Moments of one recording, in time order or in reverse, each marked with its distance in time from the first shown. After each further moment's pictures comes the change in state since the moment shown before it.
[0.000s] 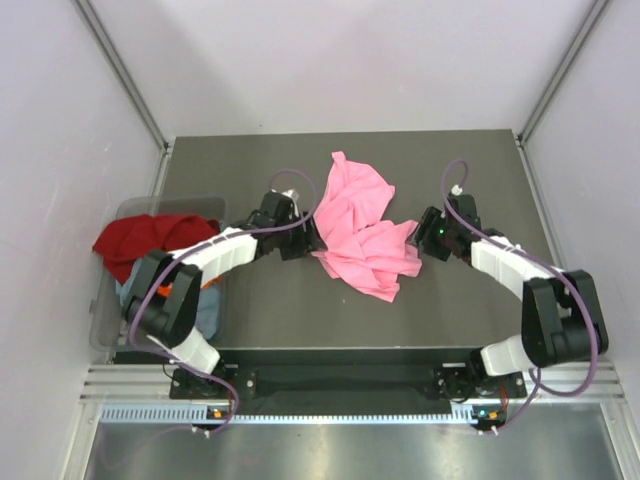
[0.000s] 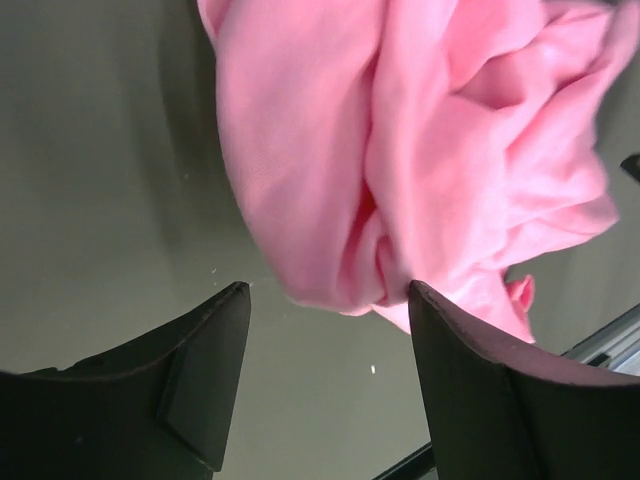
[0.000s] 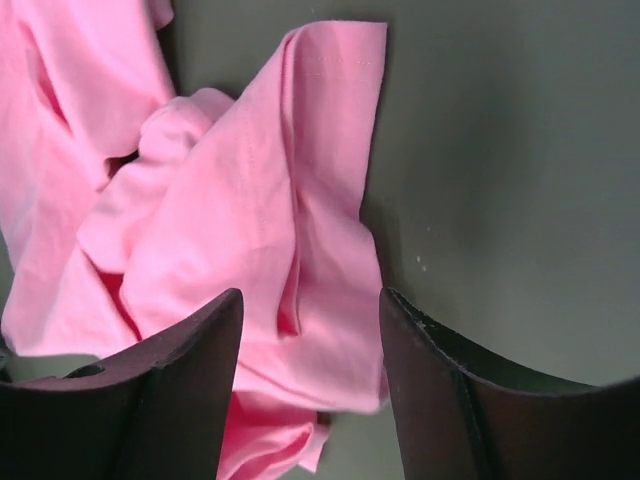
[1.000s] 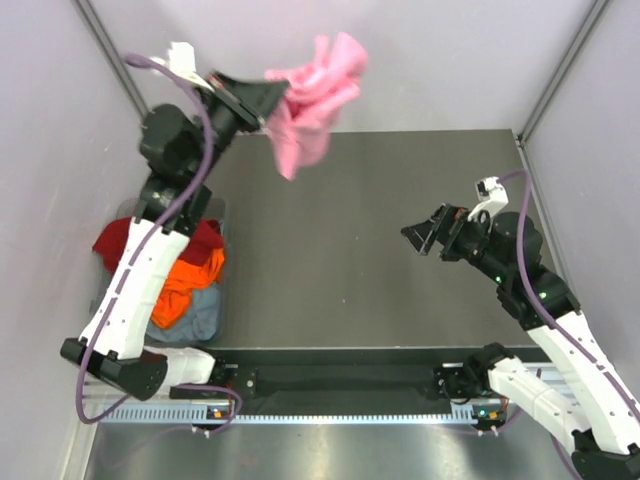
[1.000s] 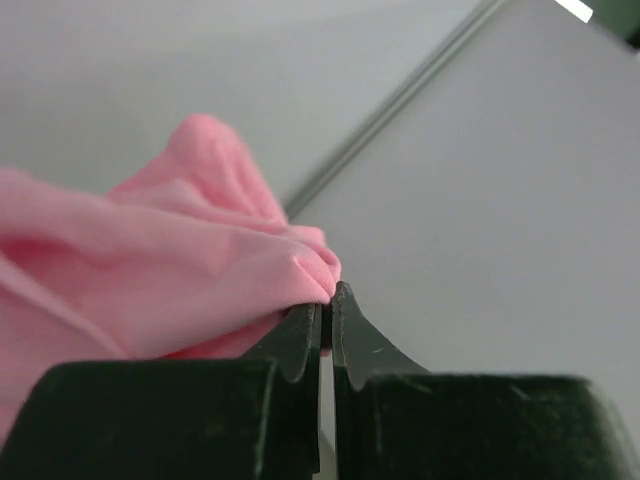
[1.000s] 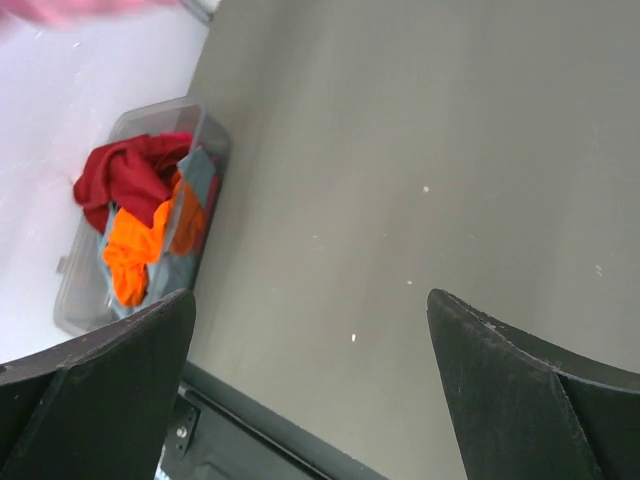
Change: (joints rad) left arm 0.108 -0.254 0.799 0.113 -0.068 -0.163; right arm 0.225 -0.669 0.137 -0.253 -0.035 -0.071
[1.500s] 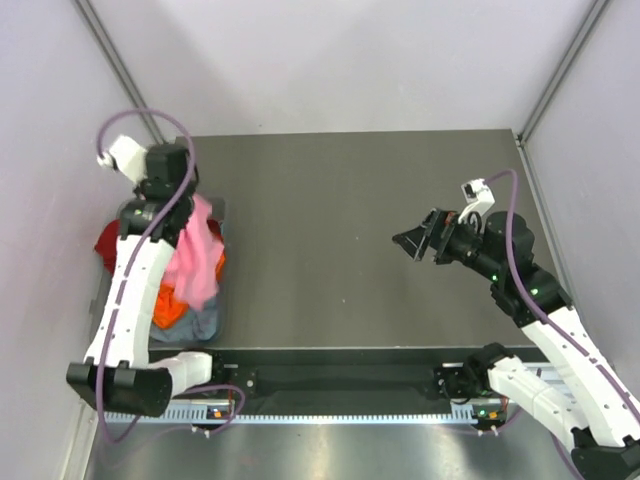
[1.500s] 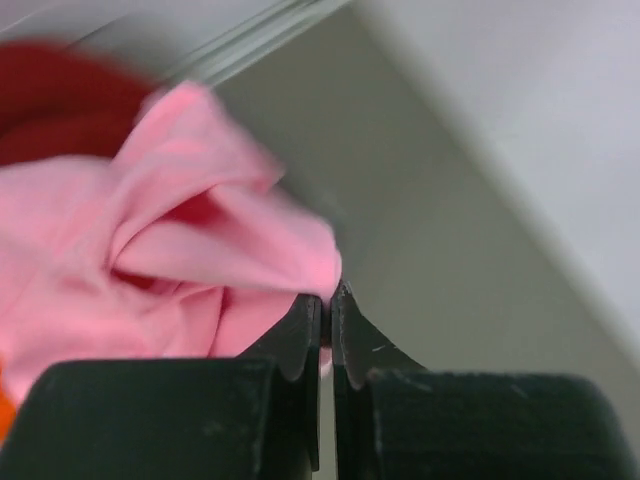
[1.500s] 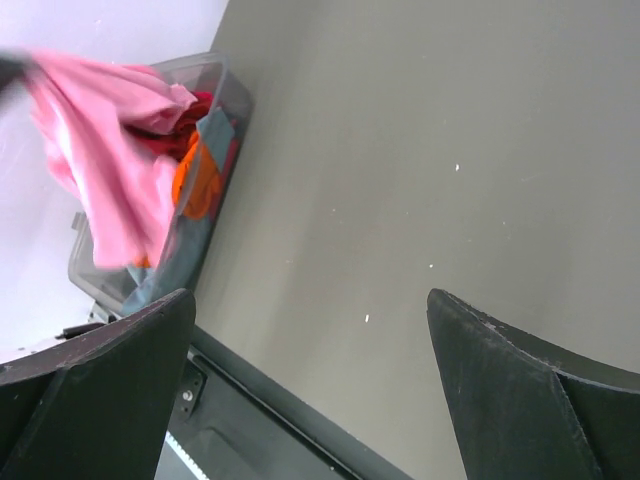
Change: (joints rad) left arm 0.255 -0.126 -0.442 -0.744 -0.820 -0.003; right arm 0.000 0.016 -0.042 0.033 -0.100 -0.018
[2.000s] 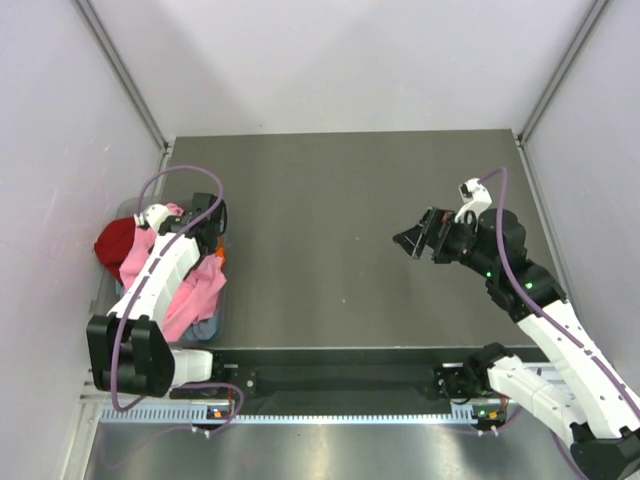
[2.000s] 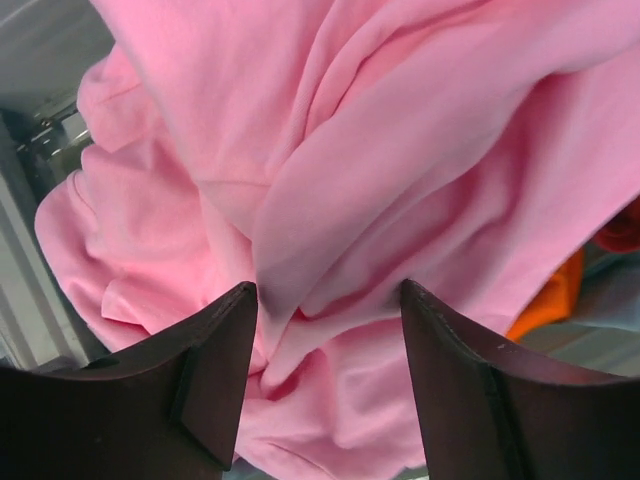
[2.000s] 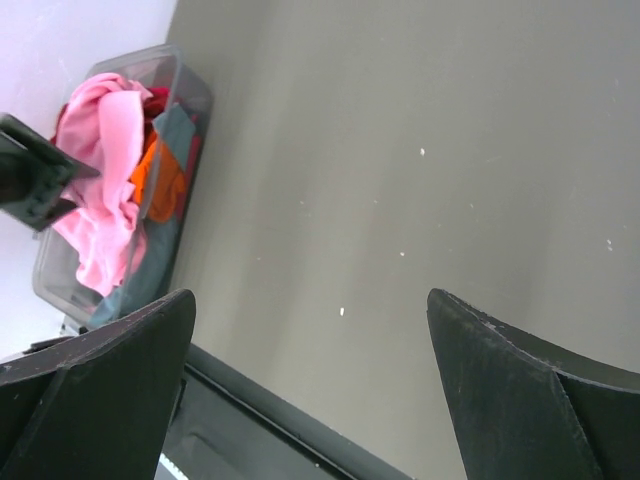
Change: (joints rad) left arm -0.004 0.080 -0.274 -0.180 -0.139 -0.251; right arm 0.000 0.037 0.000 -0.036 0.060 -0.002
